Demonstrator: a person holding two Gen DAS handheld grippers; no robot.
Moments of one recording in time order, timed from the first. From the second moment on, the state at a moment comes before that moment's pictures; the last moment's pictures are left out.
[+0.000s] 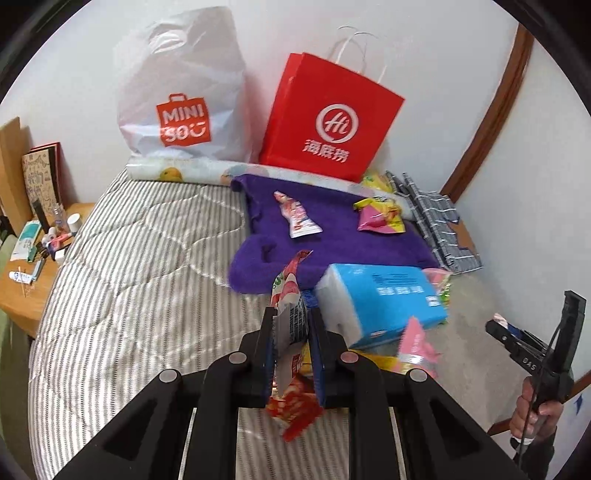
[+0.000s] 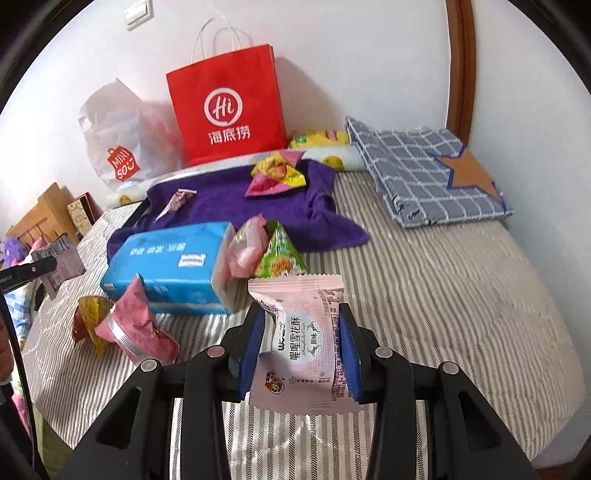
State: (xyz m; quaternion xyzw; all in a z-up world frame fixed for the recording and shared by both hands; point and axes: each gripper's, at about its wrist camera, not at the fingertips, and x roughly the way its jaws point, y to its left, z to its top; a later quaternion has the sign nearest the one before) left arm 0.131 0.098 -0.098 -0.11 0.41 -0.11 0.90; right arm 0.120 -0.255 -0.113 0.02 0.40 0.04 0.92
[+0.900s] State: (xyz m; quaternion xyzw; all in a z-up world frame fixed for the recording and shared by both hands) left arm 0.144 0.013 -0.055 -0.06 0.35 -0.12 0.93; right arm 0.145 -0.220 -0.036 0.01 0.32 0.05 0.95
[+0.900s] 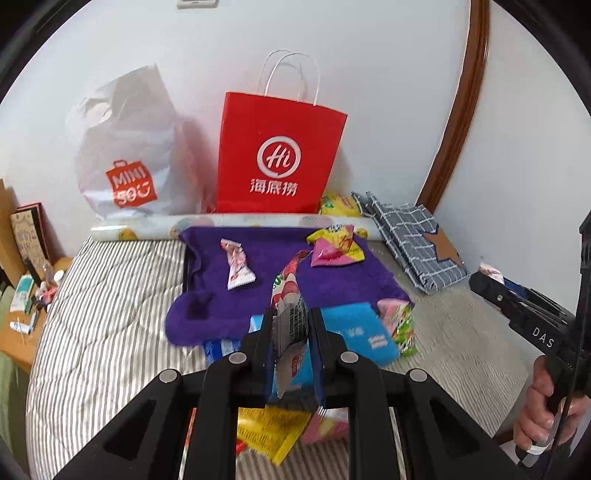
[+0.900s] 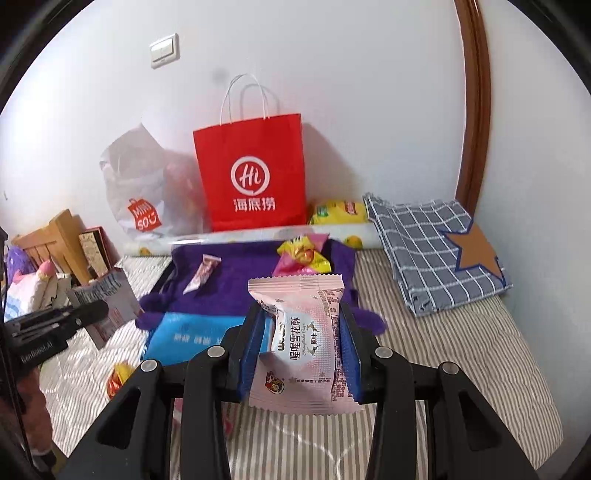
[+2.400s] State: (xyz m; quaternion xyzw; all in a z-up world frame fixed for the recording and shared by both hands) left arm 0.288 0.051 -0.133 -0.07 0.39 -0.05 0.92; right arm 0.323 -0.226 -0.135 0.03 0.42 0.08 0.90
